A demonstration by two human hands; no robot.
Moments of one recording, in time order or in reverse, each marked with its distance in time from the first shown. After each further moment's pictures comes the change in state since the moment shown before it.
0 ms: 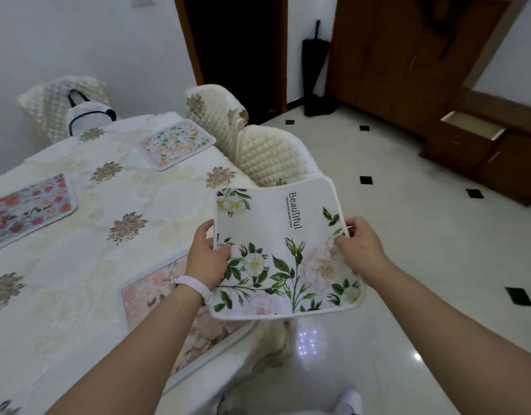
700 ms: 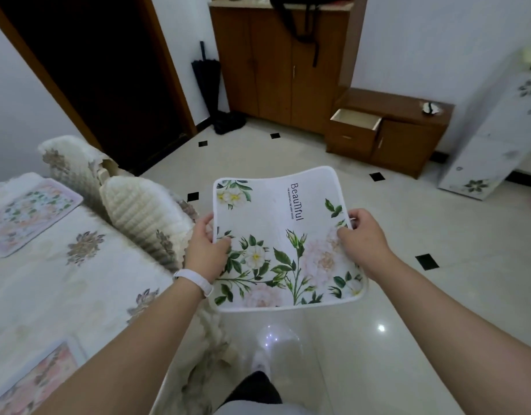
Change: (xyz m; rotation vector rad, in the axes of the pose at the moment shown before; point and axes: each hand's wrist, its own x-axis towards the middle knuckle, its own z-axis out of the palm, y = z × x) left_hand 0.032 0.120 0.318 0.072 -0.237 0.154; right_hand 0.108 0.102 -0.275 0.141 0.308 0.124
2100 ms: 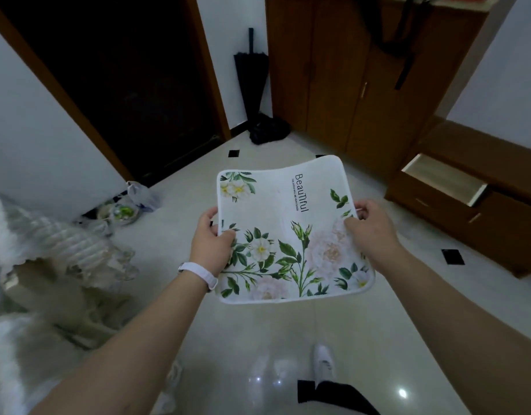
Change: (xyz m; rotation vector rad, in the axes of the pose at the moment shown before) left_hand 0.565 0.129 0.164 -0.108 0.224 -0.153; right_hand 0.635 -0.179 0.134 -0.049 -0.201 -0.064
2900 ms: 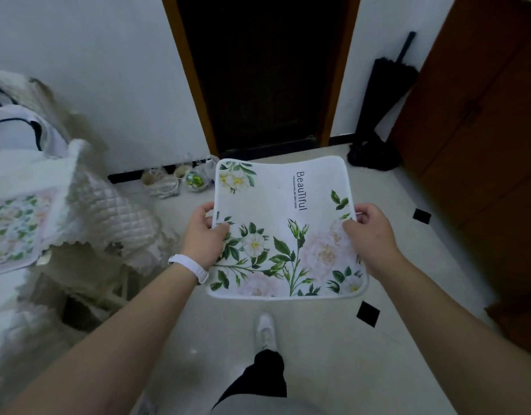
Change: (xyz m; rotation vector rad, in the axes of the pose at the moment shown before) left_hand 0.221 0.026 -0.077 -0.140 0.452 -0.118; right_hand 0.244 -0.146 0.220 -0.029 -0.441 -0.152
